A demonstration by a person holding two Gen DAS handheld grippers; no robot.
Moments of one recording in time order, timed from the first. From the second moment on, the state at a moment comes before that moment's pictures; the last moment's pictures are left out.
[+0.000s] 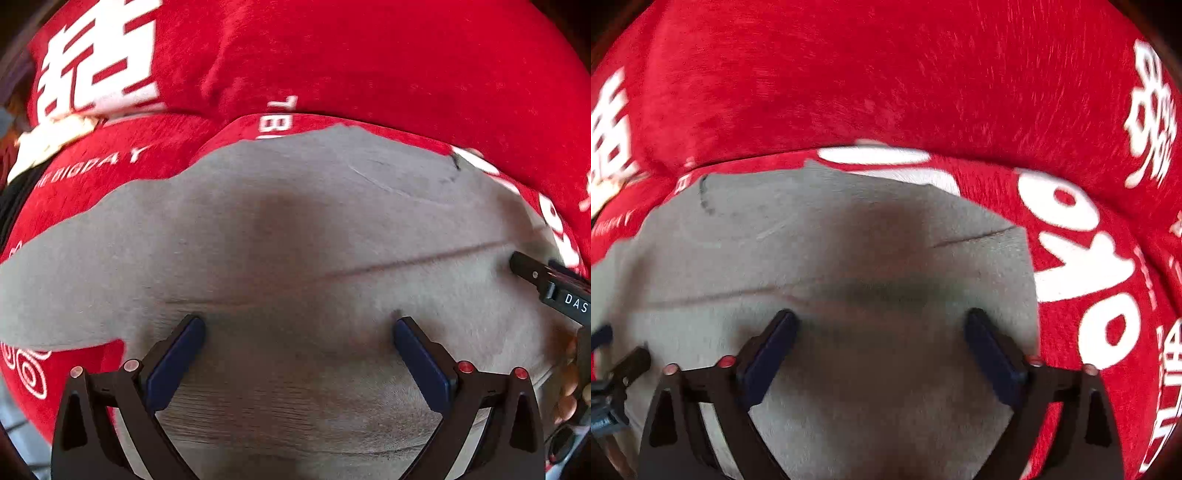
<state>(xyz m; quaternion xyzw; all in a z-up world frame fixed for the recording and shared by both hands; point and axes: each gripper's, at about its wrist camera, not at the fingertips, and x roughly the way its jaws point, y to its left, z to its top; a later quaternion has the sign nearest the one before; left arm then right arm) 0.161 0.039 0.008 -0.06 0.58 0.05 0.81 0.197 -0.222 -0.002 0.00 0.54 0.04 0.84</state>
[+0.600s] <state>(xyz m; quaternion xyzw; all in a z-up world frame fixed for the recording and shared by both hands) 0.036 0.027 0.006 -0.02 0.54 0.02 0.84 -0.031 -0.213 0.004 -0.08 0.48 0.11 0.87</state>
